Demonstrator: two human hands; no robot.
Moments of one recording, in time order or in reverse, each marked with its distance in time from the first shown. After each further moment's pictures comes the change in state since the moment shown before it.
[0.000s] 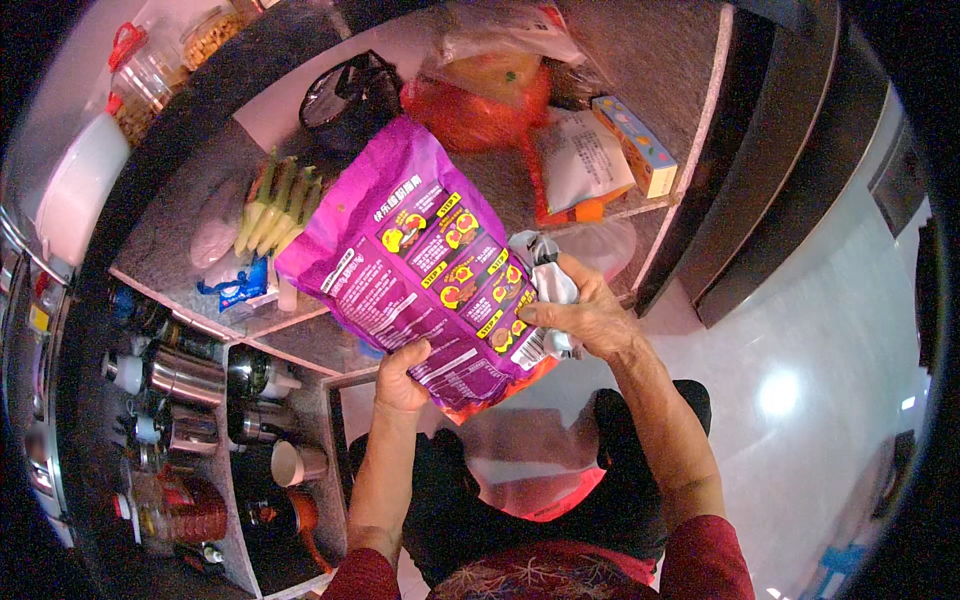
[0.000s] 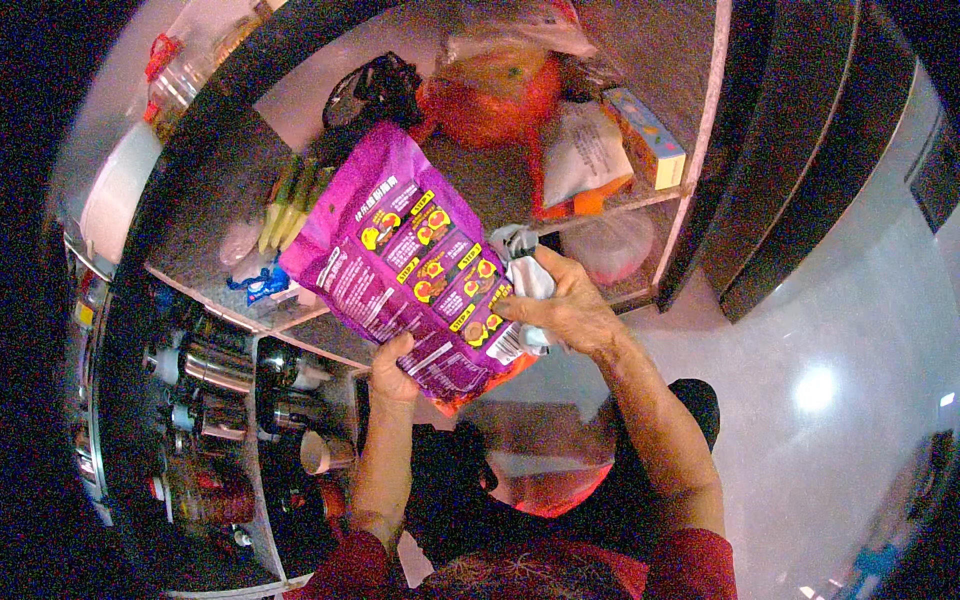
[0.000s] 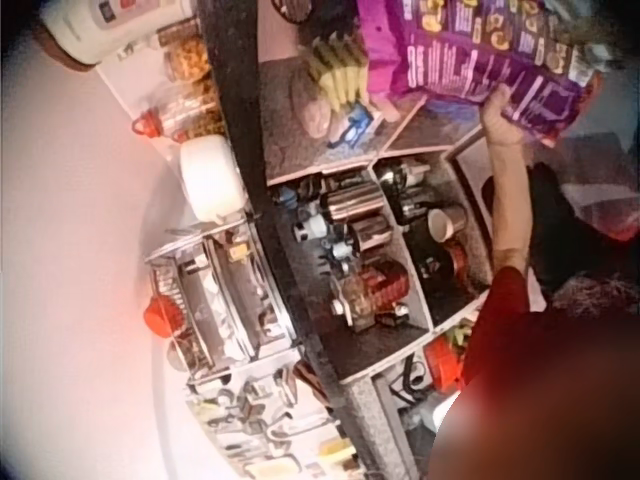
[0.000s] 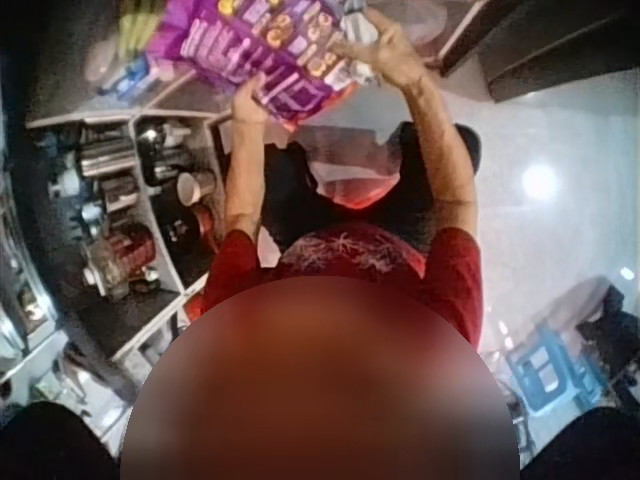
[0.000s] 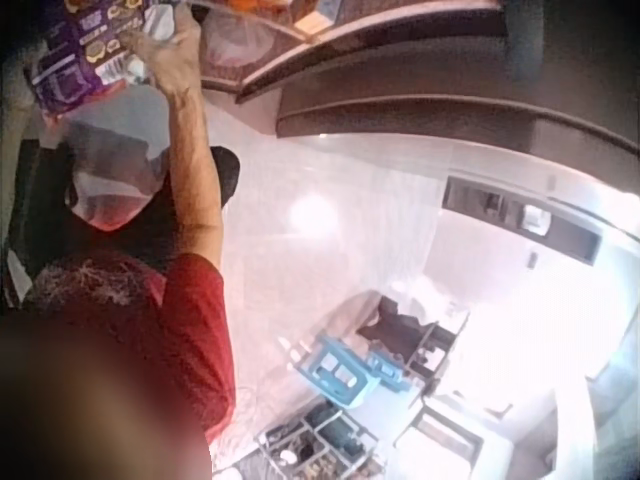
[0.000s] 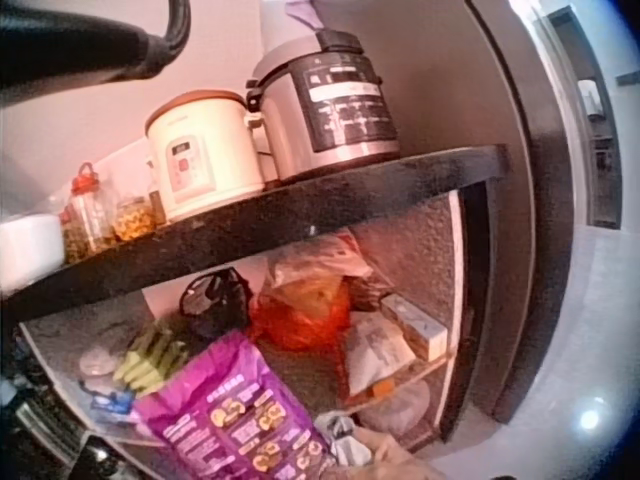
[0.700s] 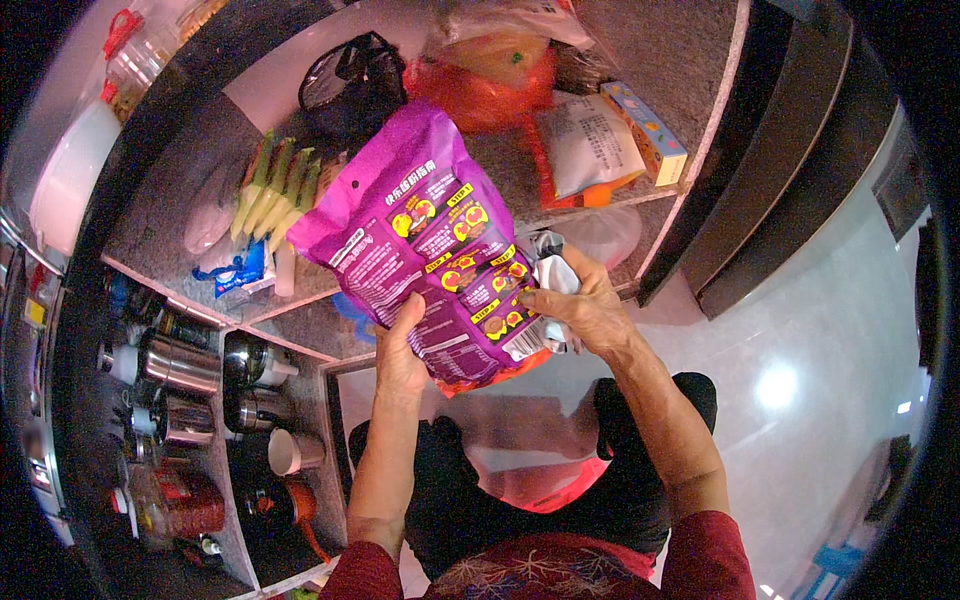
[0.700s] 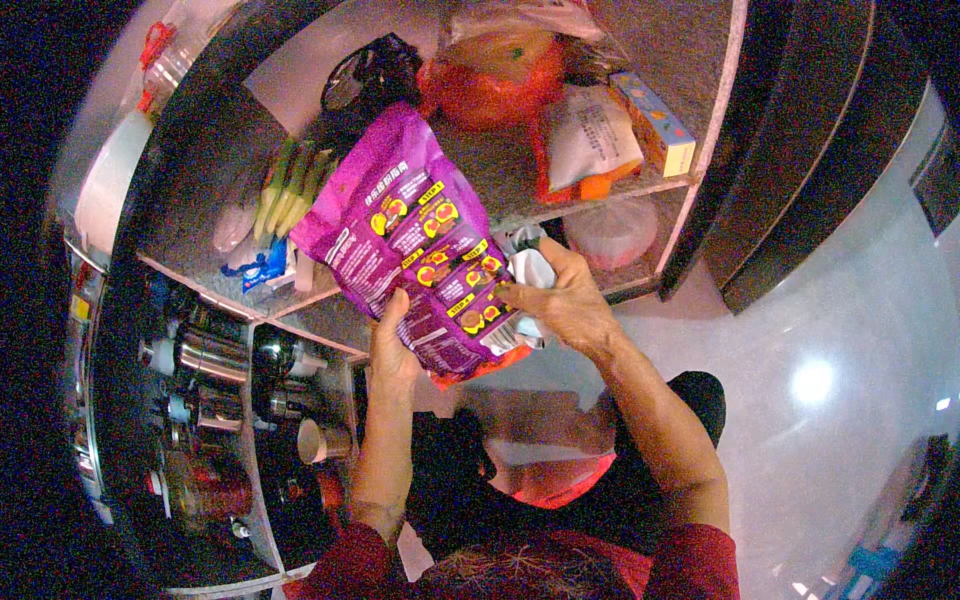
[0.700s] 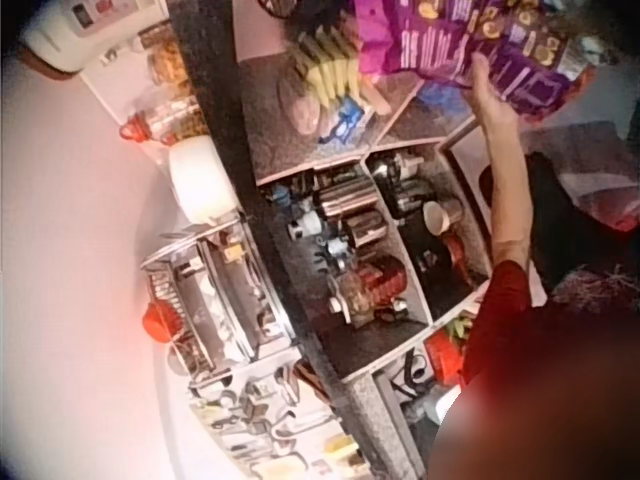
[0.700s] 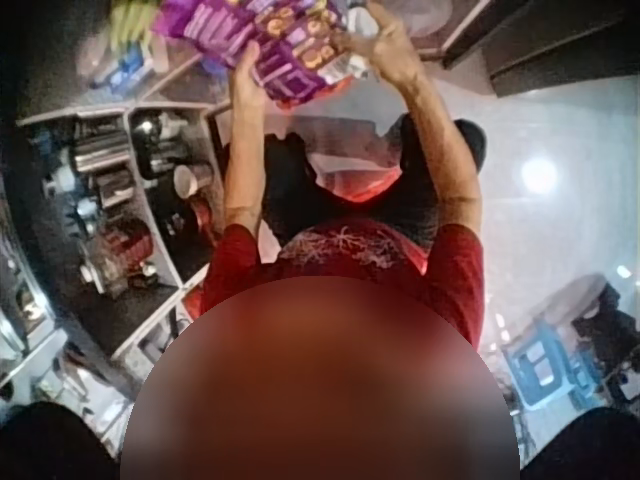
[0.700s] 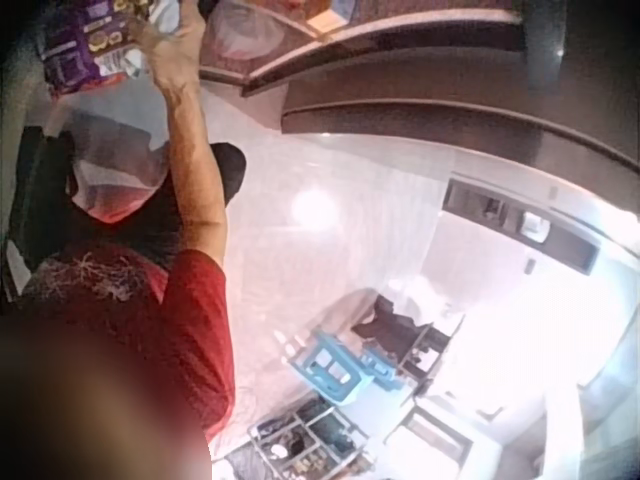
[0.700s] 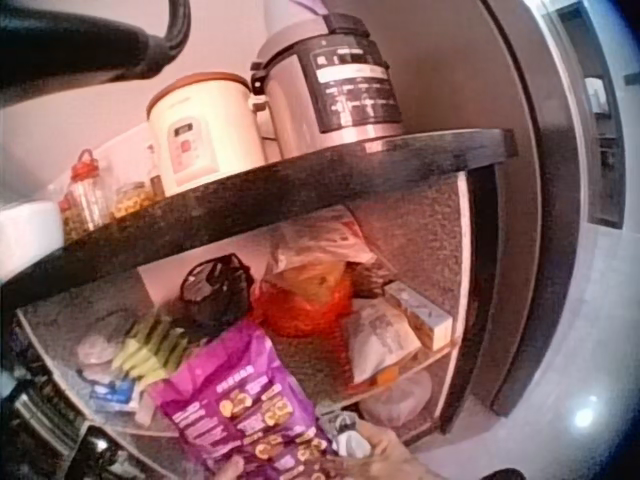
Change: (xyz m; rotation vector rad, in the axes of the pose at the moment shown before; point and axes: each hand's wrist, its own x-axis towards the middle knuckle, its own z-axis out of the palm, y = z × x) left_hand 0.020 -0.004 -0.003 0.028 0.192 0.135; right_hand 0.005 0.026 0.004 -0.021 0.095 -0.057
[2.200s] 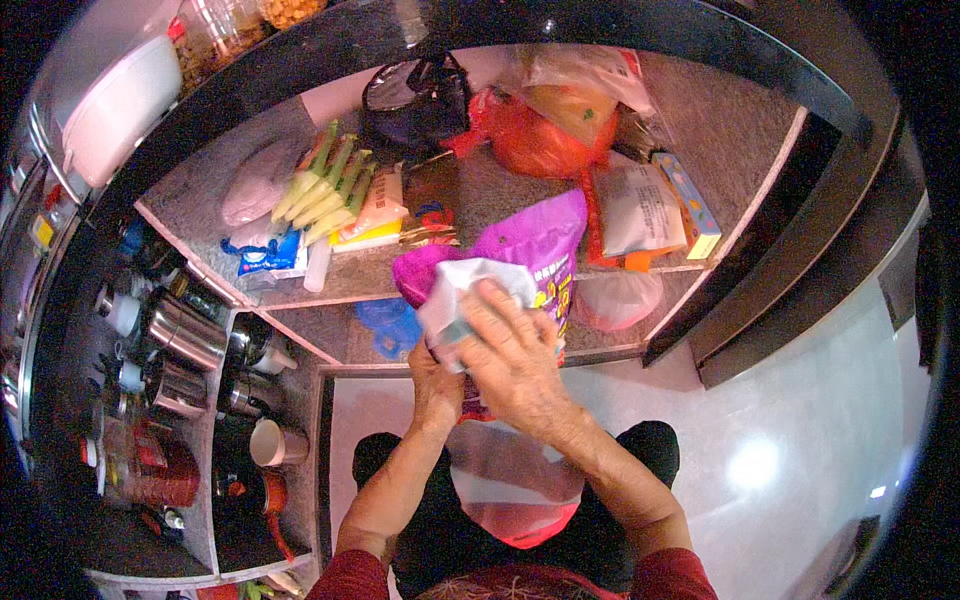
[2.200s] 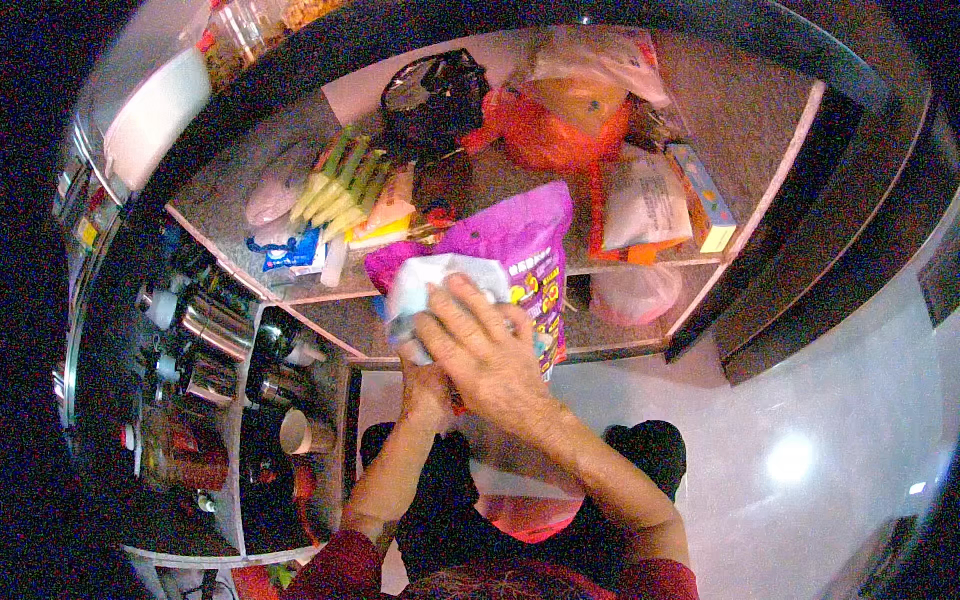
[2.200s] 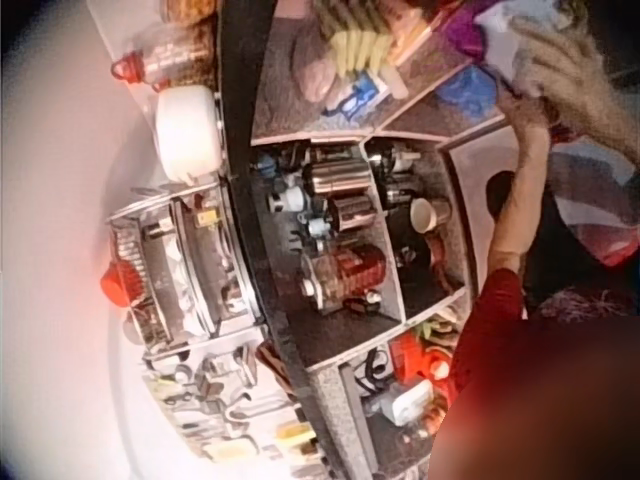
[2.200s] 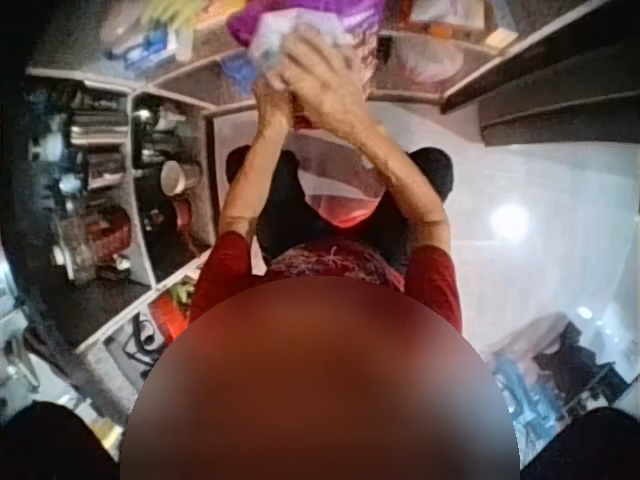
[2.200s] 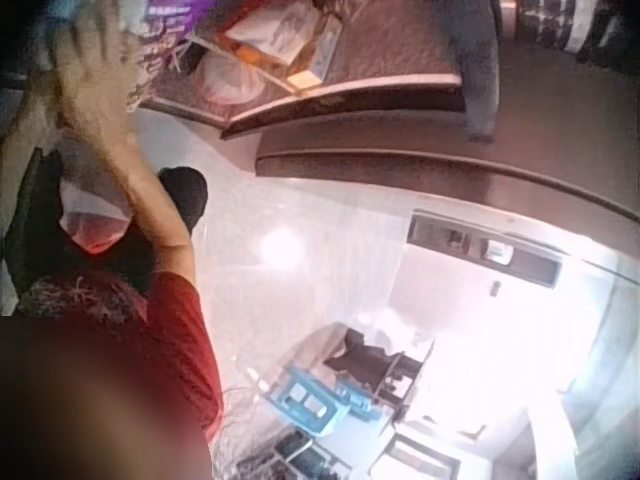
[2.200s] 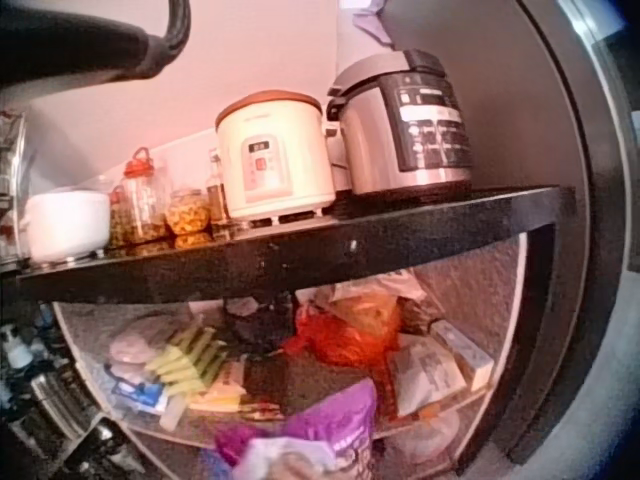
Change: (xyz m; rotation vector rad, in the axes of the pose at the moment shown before) left_hand -0.015 -0.015 0.000 0.379 0.158 0.275; right_hand 0.006 0.000 0.094 -1.253 -0.057 -1.001
